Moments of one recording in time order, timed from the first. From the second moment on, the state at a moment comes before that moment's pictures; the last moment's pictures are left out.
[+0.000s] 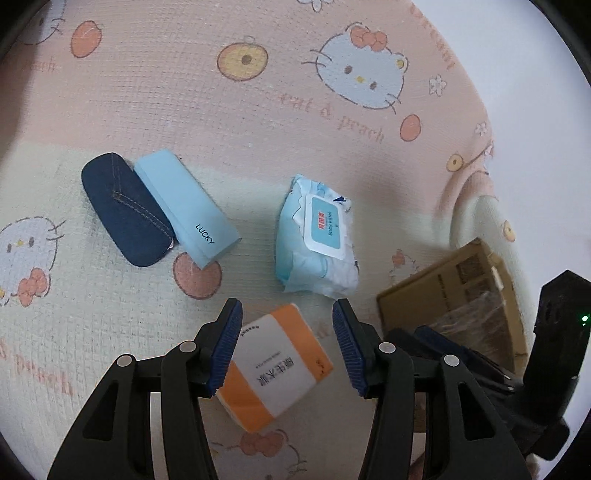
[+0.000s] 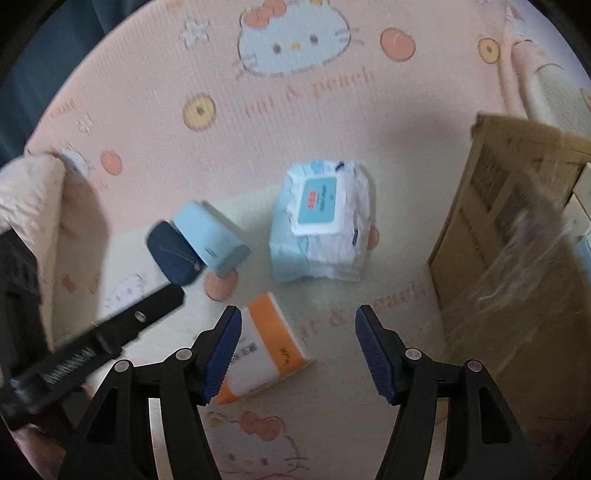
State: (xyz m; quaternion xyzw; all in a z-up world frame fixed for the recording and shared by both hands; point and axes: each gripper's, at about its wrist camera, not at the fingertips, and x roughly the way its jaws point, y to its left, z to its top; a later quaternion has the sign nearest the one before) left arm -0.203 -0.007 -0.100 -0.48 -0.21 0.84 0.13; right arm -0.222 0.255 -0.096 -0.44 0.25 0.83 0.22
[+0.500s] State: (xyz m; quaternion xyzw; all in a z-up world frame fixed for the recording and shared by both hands) left arm -0.262 -0.005 -0.157 -0.51 -0.25 0.81 0.14; right arm -0.251 0.298 -0.140 -0.40 0.25 0.84 0.26
